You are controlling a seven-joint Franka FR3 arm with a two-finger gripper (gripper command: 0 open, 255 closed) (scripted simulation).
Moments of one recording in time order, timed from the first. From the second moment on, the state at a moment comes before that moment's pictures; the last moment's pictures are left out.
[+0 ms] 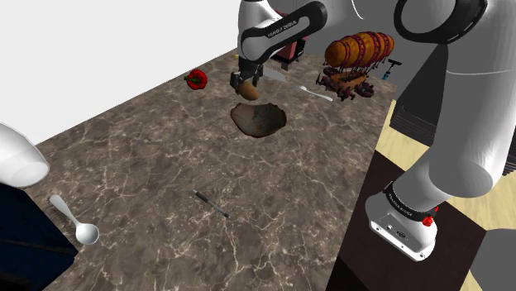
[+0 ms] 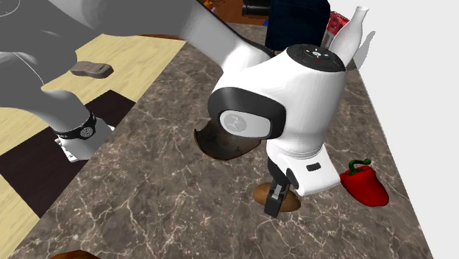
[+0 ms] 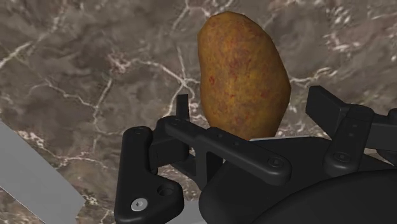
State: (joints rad) arm 0.11 0.53 0.10 -1.68 -0.17 2.29 0.26
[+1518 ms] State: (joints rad) arm 0.11 0.51 0.11 -1.66 -0.17 2.26 0.25
